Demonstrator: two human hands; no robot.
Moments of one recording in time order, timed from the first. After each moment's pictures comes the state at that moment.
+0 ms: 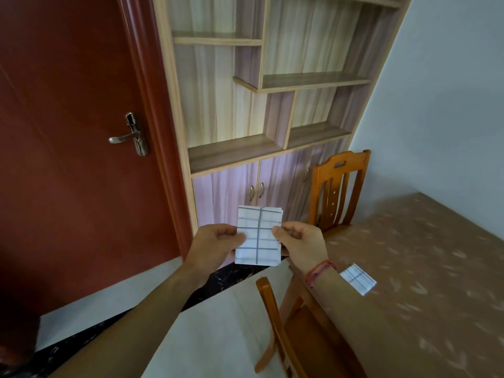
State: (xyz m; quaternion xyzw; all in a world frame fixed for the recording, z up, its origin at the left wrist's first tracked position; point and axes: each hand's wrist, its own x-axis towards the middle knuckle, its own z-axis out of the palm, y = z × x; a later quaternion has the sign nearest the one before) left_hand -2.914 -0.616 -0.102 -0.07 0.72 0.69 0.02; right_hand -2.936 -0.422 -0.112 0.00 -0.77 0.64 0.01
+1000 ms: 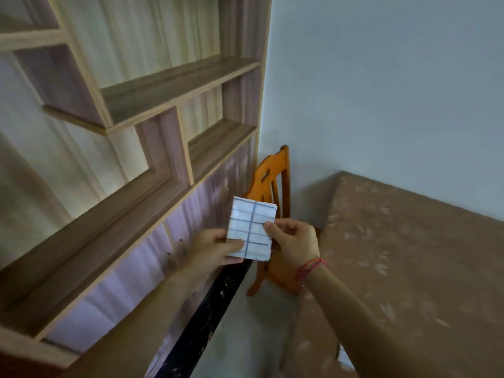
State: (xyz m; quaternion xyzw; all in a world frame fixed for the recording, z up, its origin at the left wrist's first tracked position) left_hand -3.314 -0.483 -0.121 0.11 0.69 0.65 0.30; right_hand -3.234 -0.320 -0.124 -0.25 -0.68 0.66 0.19
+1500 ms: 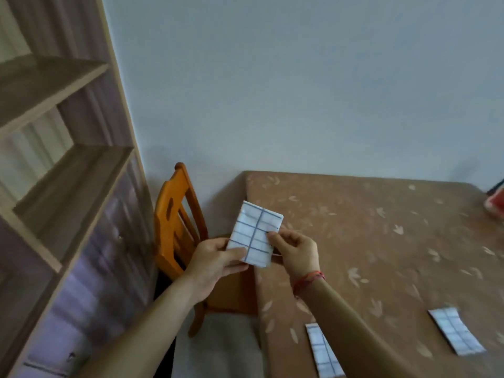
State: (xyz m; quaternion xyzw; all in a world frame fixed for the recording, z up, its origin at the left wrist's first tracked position) left_hand -3.401 -0.308 -0.138 0.23 0.55 0.59 0.55; right_hand -3.255 -0.218 -0.132 -0.47 -0.51 0.61 0.38
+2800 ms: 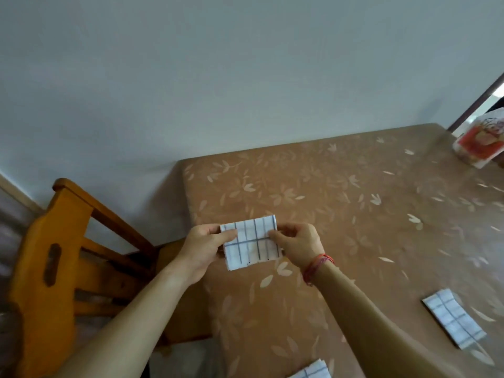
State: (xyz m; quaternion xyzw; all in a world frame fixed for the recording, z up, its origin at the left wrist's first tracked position) left_hand -3.394 -0.055 -0.220 0.28 0.61 0.46 0.58; right_hand -3.200 -0.005 -0.208 -0.60 -0.59 0.47 0.28
